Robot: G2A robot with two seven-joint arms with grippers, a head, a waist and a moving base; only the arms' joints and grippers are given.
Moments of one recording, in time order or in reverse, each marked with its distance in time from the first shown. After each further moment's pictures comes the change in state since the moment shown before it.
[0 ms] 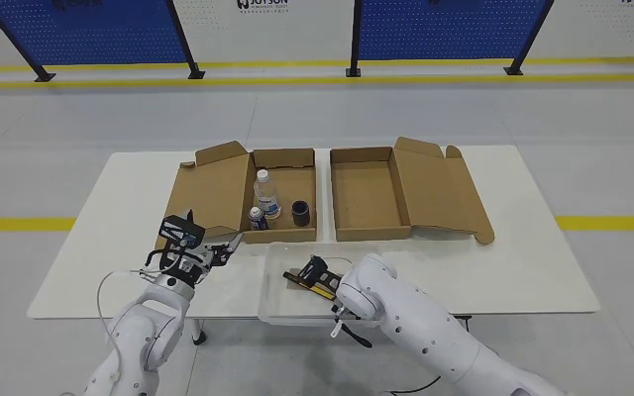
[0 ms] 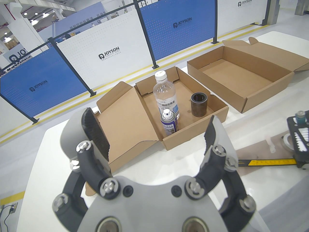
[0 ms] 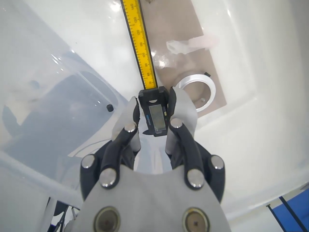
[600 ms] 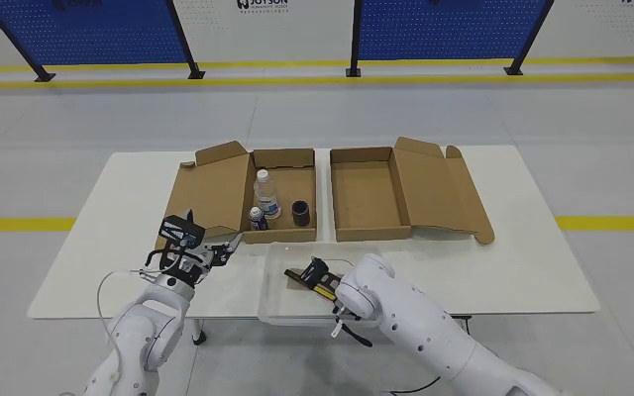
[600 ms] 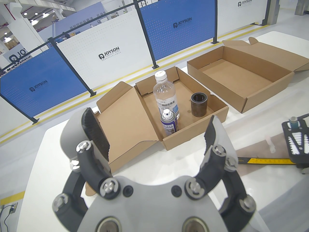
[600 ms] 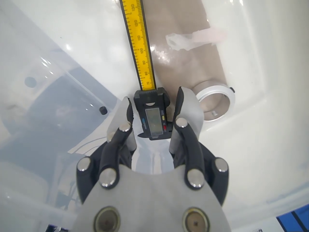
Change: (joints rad) left arm 0.000 0.000 0.000 0.000 0.000 0.000 0.000; right arm 0.005 -0.019 -0.002 0.058 -0.001 -0.015 -0.002
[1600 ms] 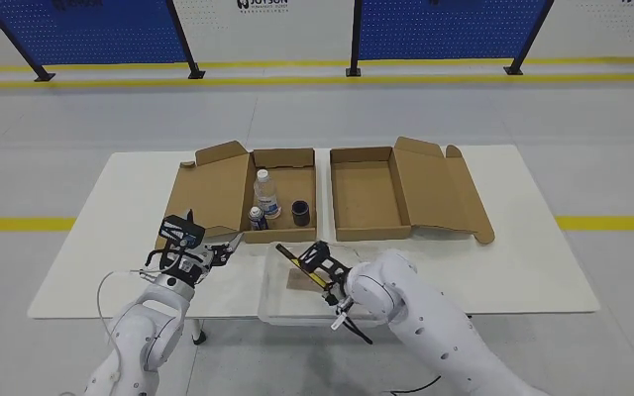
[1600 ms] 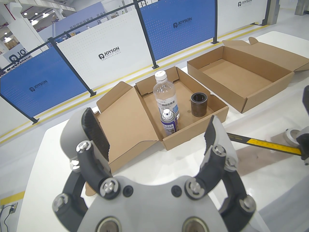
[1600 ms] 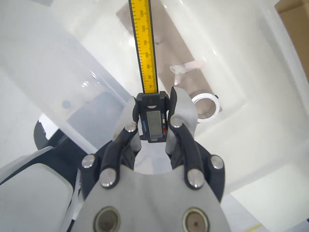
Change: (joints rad) left arm 0.000 0.000 0.000 0.000 0.000 0.000 0.000; right arm -0.123 0.038 0.201 -0.251 0.074 0.006 -0.069
